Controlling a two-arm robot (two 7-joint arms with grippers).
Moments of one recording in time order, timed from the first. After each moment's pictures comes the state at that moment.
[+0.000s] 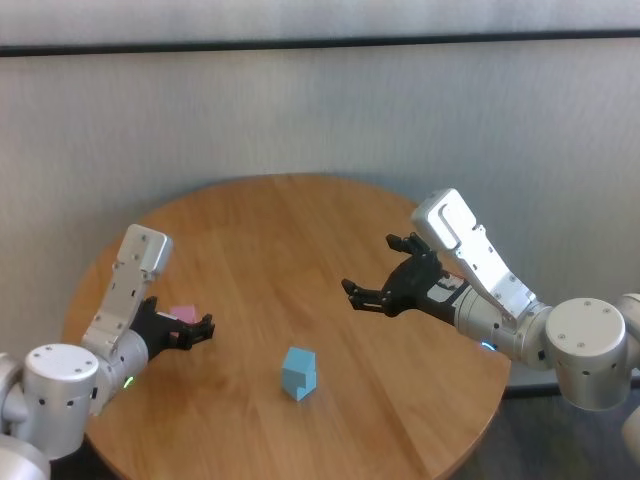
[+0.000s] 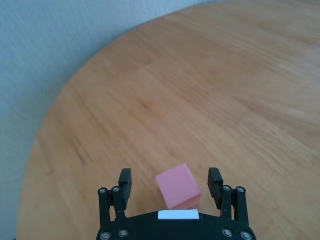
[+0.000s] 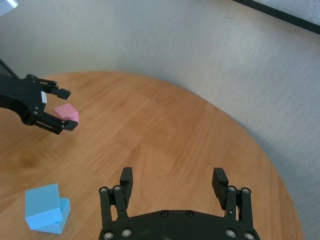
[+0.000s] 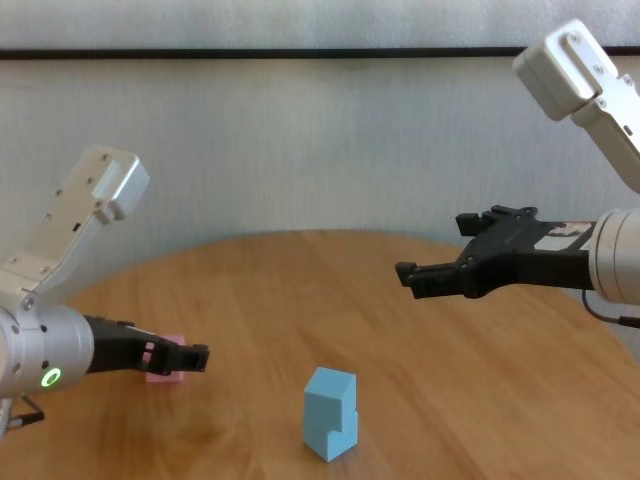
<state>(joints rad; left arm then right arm) -0.35 0.24 0.32 -1.20 -0.12 0.35 -0.15 0.45 0.43 -0.57 -1.36 0.20 0.19 0.33</state>
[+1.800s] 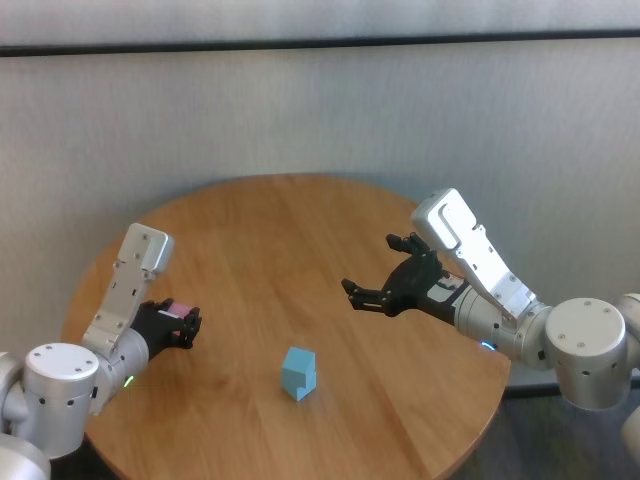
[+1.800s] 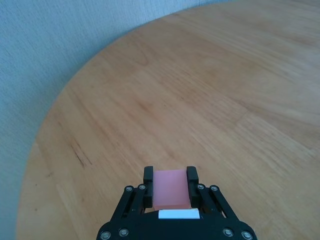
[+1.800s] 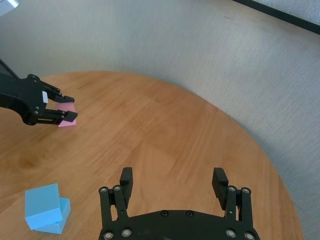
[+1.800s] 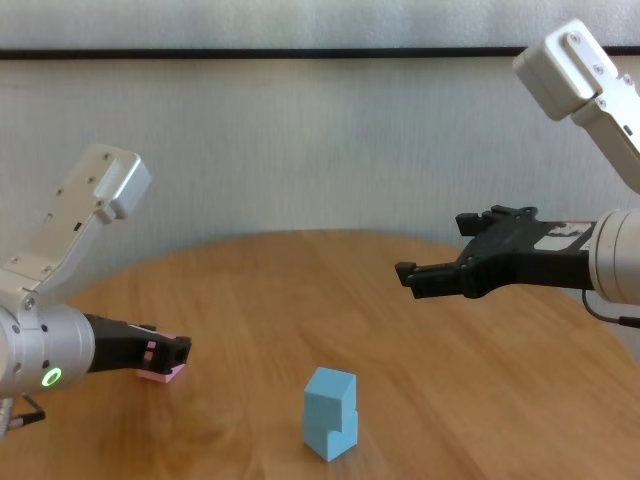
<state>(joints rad) -0.36 0.25 0.32 -1.19 -0.12 0.33 -0.18 0.45 0.43 -0.57 -1.36 0.20 0.19 0.33</state>
